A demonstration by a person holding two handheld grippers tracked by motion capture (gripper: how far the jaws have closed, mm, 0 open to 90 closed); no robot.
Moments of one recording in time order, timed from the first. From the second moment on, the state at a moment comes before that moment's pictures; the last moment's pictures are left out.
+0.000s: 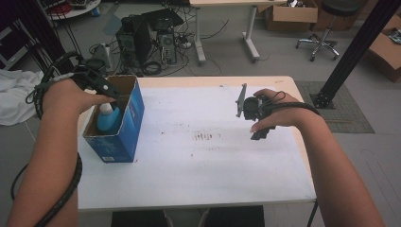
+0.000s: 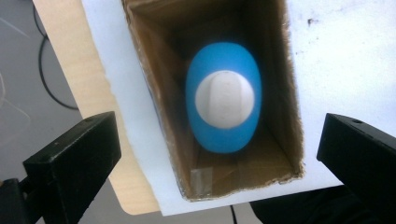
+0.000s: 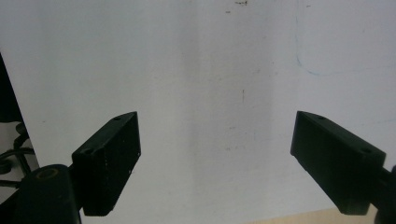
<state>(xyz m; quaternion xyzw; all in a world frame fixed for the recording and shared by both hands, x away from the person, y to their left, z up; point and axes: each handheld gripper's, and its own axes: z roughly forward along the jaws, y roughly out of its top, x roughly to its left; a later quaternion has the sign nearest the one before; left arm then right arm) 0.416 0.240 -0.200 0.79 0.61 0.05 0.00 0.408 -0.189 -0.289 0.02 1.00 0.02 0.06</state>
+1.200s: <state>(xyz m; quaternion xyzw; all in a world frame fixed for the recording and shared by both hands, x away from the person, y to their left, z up) 0.385 0.113 -0.190 0.95 0.30 0.03 0.05 0.408 -0.190 -0.286 0.02 1.00 0.01 0.06</state>
